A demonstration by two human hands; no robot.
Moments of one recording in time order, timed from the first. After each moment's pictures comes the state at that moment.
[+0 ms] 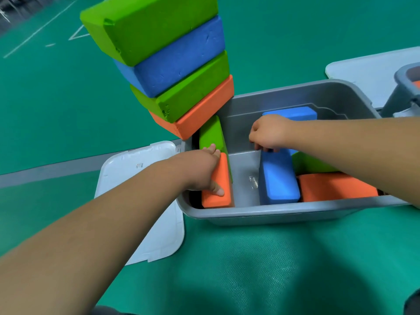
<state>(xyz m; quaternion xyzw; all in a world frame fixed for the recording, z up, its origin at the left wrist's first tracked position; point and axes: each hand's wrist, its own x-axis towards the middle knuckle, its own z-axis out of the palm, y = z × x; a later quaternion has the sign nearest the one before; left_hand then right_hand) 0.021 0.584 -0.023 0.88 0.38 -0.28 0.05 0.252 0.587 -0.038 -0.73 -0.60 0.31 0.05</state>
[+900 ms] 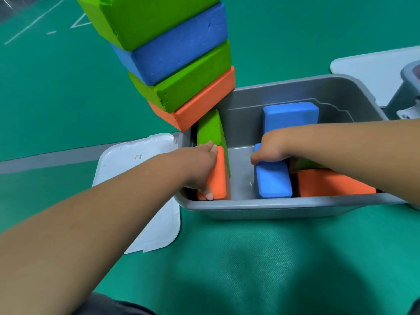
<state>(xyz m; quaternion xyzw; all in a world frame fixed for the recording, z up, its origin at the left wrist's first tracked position) 0.024 0.573 -0.027 0.86 0.40 -0.33 0.02 0.245 0.564 -0.053 -0.74 -0.58 0.29 -0.16</state>
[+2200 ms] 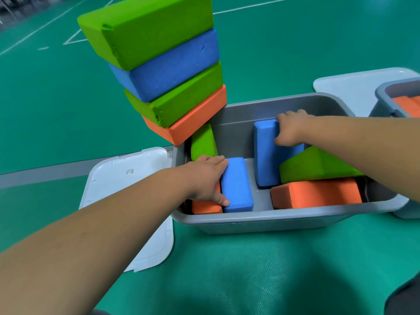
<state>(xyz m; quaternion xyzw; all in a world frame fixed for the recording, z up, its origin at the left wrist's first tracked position) 0.035 0.582 -0.047 0.90 0.35 -0.25 0.08 0.323 0.597 -0.042 -0.80 -0.59 0.10 -0.12</state>
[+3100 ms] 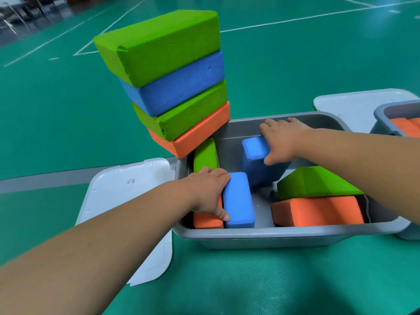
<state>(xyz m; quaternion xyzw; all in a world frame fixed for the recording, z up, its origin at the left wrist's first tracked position) 0.034 0.586 -0.049 0.90 0.35 -0.23 0.08 0.298 0.595 -0.011 -0.67 -0.73 -0.01 -0.17</state>
